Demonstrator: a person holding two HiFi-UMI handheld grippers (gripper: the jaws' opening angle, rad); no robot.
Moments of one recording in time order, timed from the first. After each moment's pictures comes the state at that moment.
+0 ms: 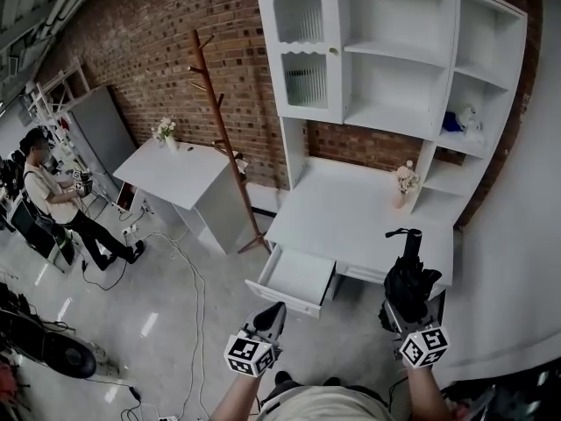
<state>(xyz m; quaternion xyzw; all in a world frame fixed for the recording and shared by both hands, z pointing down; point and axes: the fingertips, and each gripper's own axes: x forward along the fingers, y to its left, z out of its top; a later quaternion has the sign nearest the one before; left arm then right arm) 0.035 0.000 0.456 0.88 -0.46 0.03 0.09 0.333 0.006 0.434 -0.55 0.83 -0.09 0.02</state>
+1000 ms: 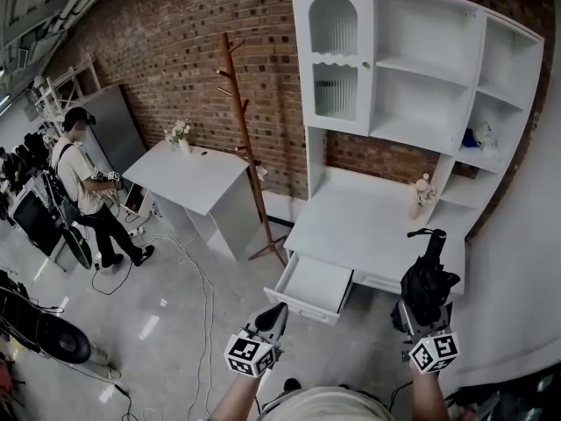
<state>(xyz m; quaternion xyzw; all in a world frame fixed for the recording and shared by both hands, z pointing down) -0.050 -0.010 0.431 0.88 -0.46 0.02 0.08 0.272 0.004 0.378 -0.58 0.81 -0.04 0.05</state>
